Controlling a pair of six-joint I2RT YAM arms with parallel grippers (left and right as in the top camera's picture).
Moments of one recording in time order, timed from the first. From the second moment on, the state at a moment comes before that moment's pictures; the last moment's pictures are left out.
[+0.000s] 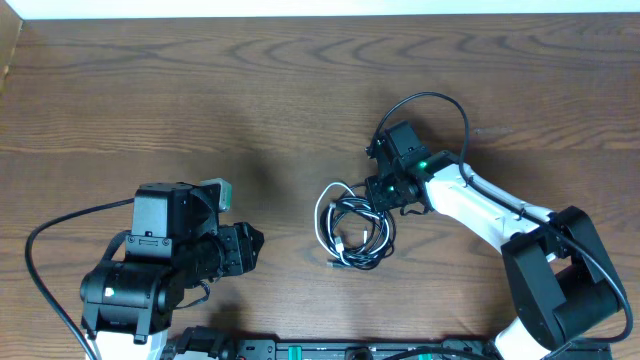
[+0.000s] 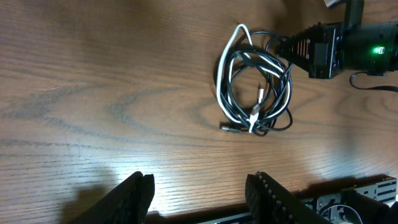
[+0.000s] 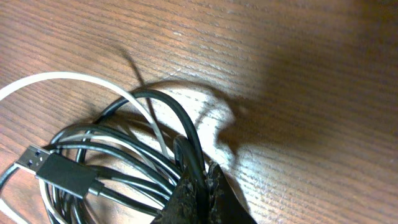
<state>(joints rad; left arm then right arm) -0.12 0.85 1.03 -1.28 0.33 -0.27 0.51 1.78 1.03 -0.50 -0.21 0.29</state>
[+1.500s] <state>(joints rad) -0.43 0.96 1.03 -0.91 0.42 -0.25 0.58 1.27 1.33 -0.74 -0.21 0.16</state>
